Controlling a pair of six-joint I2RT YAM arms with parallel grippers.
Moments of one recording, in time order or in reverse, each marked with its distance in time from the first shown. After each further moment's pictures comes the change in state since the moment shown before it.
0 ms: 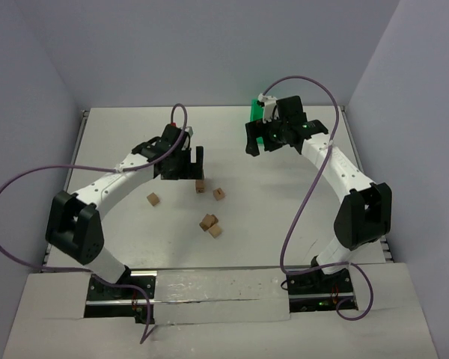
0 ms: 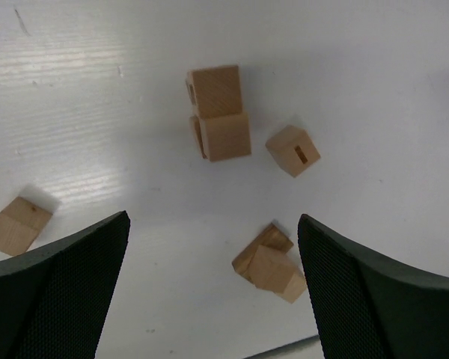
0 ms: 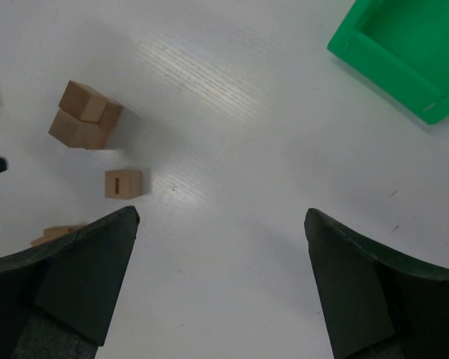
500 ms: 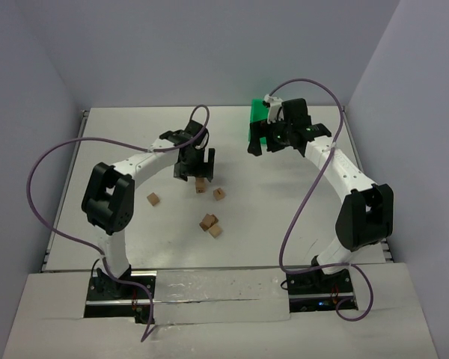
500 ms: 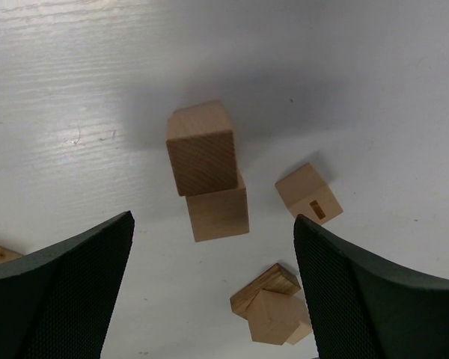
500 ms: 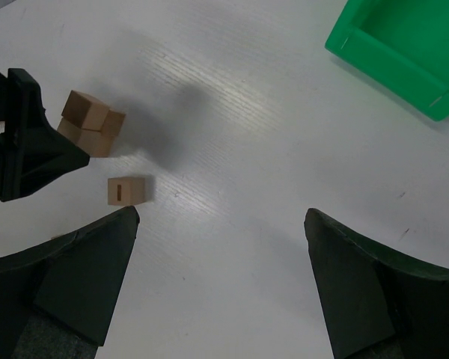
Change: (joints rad) left arm -0.024 0.303 0.221 -0.115 -0.002 0.011; right arm -0.040 -0.013 -0.064 0.070 -0.048 0.032
